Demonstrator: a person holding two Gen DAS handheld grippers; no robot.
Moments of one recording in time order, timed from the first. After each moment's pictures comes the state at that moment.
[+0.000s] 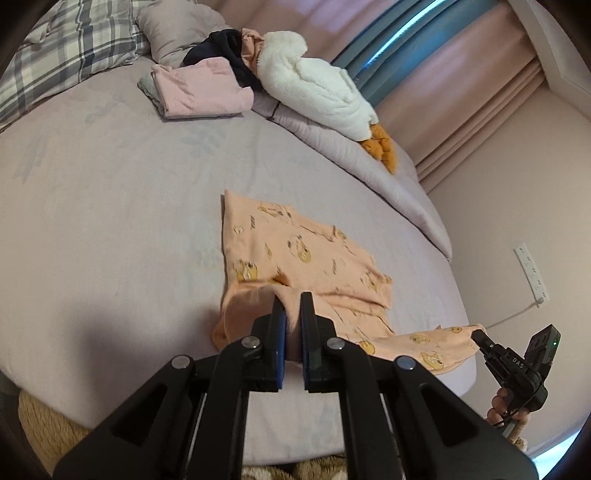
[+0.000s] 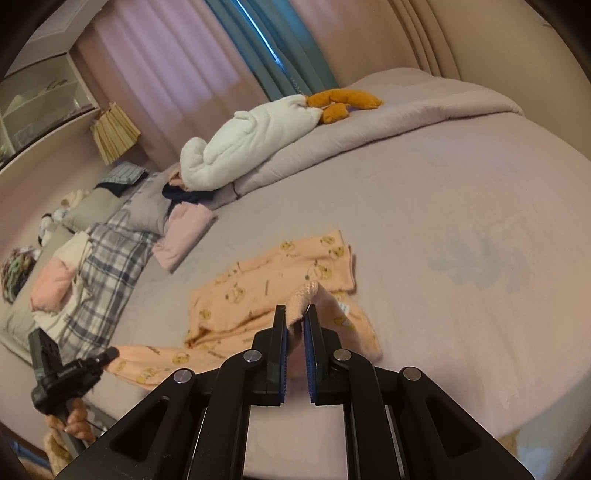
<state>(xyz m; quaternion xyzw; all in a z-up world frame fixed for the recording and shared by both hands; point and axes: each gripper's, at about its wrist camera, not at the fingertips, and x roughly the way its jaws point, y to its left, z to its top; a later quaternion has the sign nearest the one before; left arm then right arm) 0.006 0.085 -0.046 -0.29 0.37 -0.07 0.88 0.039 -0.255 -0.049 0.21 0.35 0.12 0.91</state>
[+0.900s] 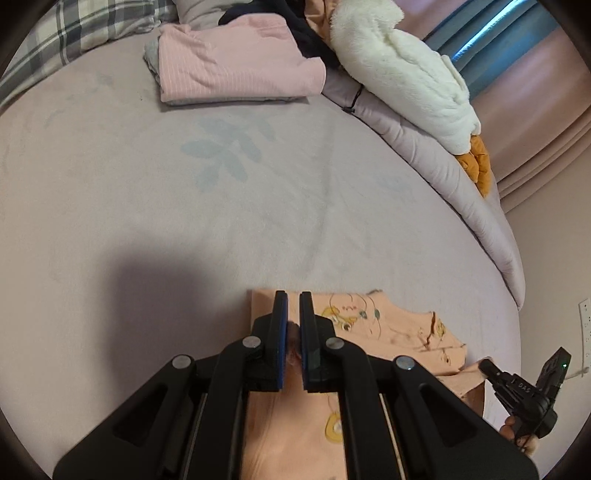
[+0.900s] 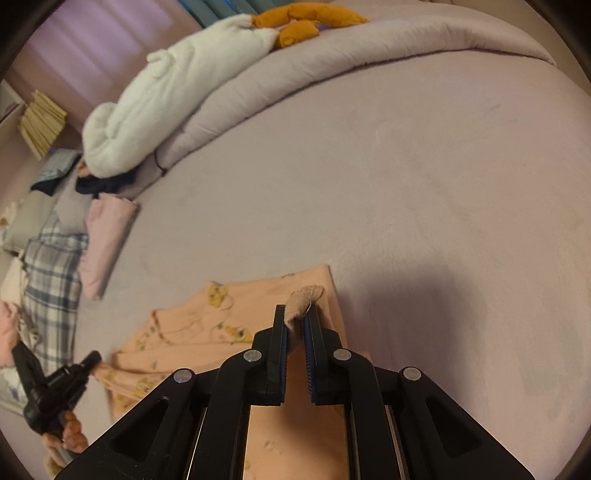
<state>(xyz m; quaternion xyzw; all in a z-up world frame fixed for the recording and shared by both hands) 0.214 0.126 -0.116 -0.30 0.44 0.04 0.85 0.239 -0.235 -0.135 0.22 0.48 0.08 0.85</state>
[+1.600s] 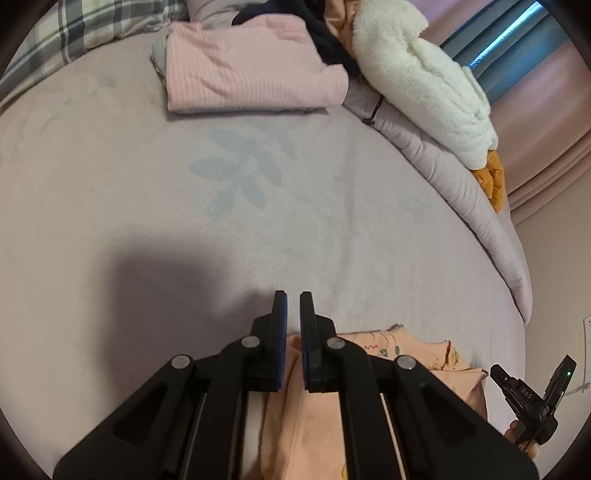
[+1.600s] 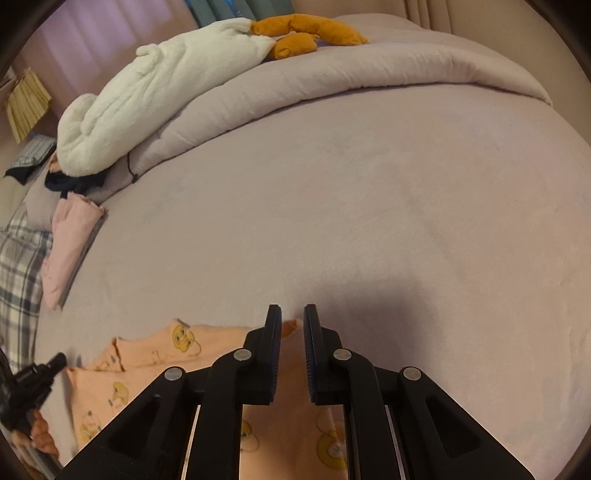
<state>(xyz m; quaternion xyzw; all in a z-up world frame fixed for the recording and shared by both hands) 0.224 0.150 -0.116 -0.30 0.43 0.06 0.85 0.253 -0.239 -0.126 0.15 0.46 0.02 0.87</state>
